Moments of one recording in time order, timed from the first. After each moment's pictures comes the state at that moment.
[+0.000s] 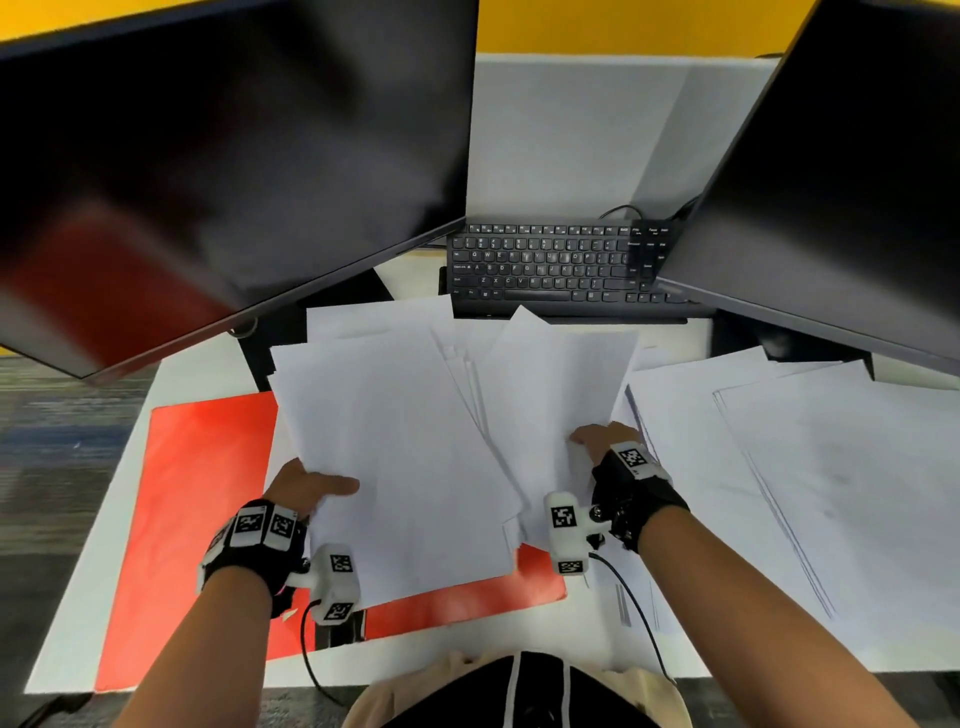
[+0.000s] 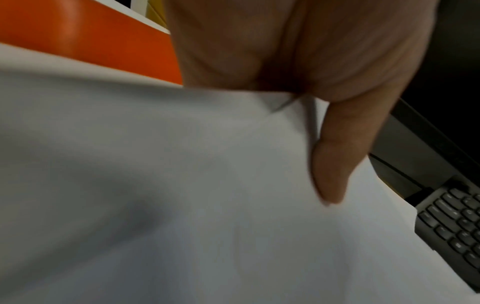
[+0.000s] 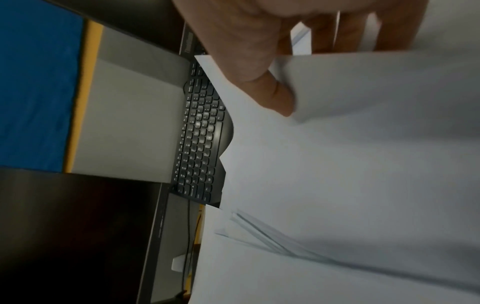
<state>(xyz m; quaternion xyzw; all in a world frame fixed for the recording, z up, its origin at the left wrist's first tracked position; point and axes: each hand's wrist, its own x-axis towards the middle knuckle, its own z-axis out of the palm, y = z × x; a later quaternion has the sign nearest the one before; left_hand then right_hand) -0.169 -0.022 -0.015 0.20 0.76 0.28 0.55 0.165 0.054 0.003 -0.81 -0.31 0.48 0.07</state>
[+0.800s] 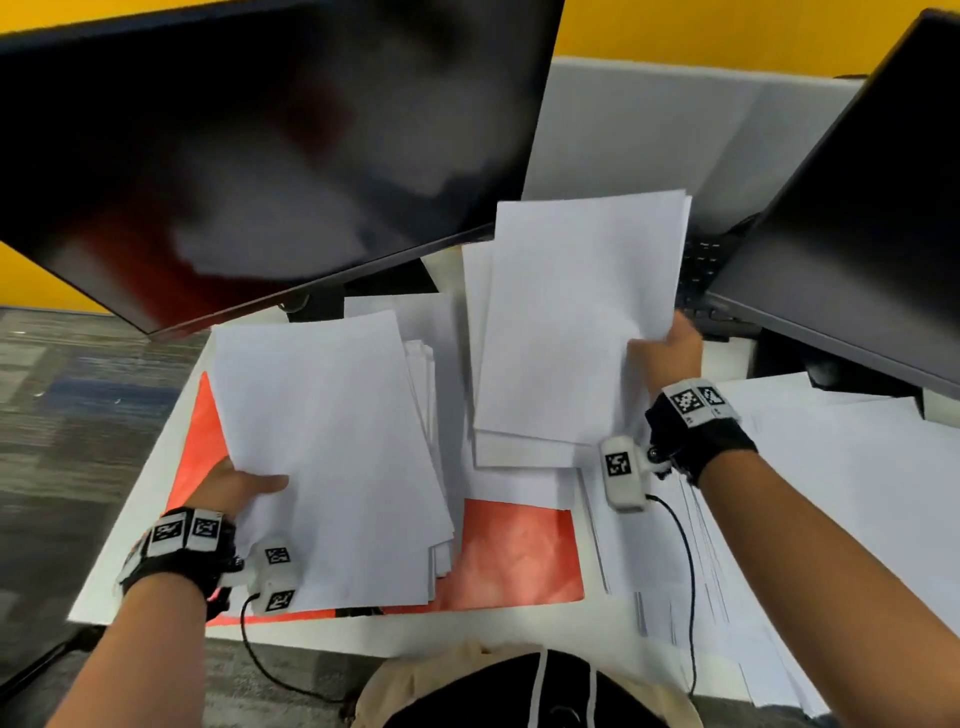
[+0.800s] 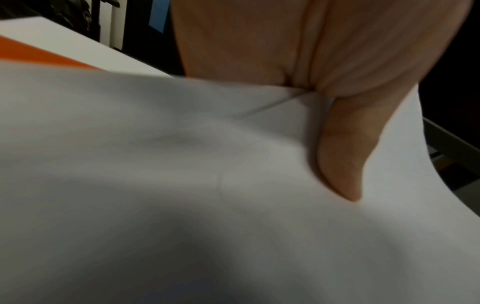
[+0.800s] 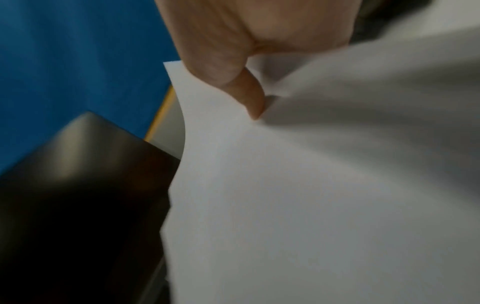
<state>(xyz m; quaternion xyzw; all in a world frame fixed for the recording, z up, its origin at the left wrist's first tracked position) -0.240 -0.078 0.009 0.14 0.79 0.35 0.48 0.155 0.114 0.059 -0.70 -0.46 0.37 0.41</state>
